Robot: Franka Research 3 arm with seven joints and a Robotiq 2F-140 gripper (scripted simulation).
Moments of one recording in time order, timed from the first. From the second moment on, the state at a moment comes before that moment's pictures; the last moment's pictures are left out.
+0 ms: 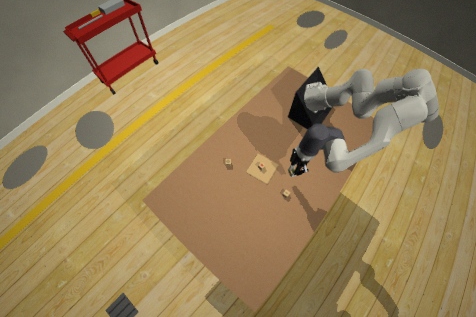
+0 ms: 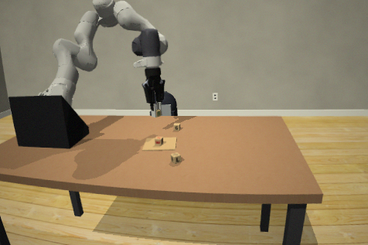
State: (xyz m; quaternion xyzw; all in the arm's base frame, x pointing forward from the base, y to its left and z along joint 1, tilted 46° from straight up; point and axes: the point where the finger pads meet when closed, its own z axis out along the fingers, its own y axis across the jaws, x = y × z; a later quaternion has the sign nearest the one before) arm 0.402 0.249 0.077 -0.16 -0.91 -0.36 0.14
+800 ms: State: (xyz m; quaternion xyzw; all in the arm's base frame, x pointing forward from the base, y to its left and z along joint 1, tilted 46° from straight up) arm 0.416 0.230 0.085 -0.22 -0.89 -0.36 0.18
